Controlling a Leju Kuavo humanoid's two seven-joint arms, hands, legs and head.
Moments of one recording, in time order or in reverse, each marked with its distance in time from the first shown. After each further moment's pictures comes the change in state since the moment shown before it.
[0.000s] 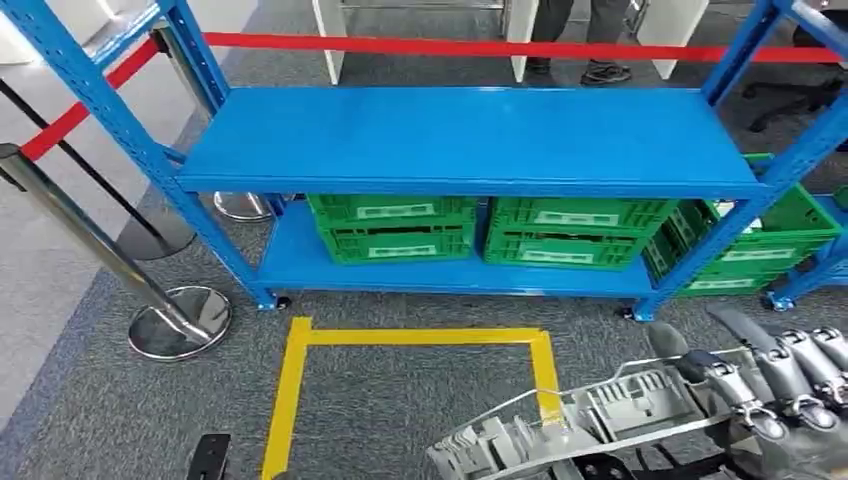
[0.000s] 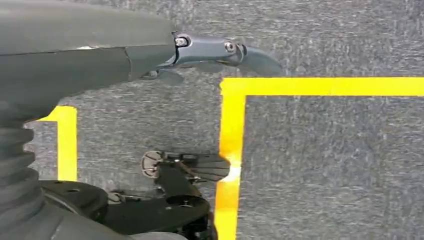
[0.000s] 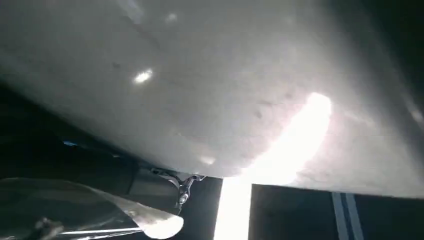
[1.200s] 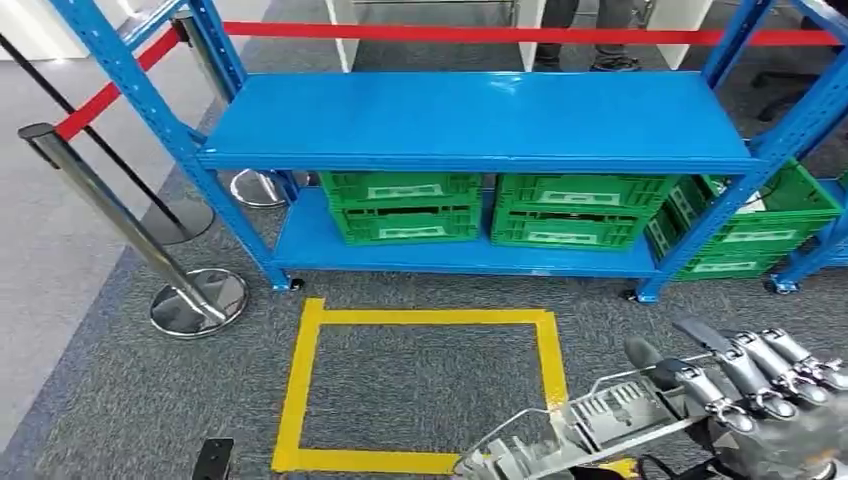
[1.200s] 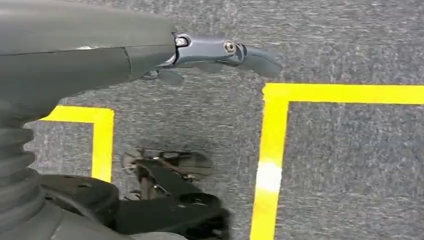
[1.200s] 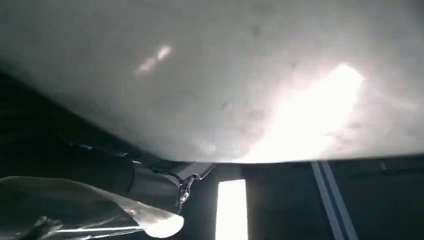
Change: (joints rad) left arm 0.009 -0.009 0.015 0.000 -0.012 0.013 0.001; right arm 0.054 0.048 -0.046 0.068 -0.202 0.000 -0.204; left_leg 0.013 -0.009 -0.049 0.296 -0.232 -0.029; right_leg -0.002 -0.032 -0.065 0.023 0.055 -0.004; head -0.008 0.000
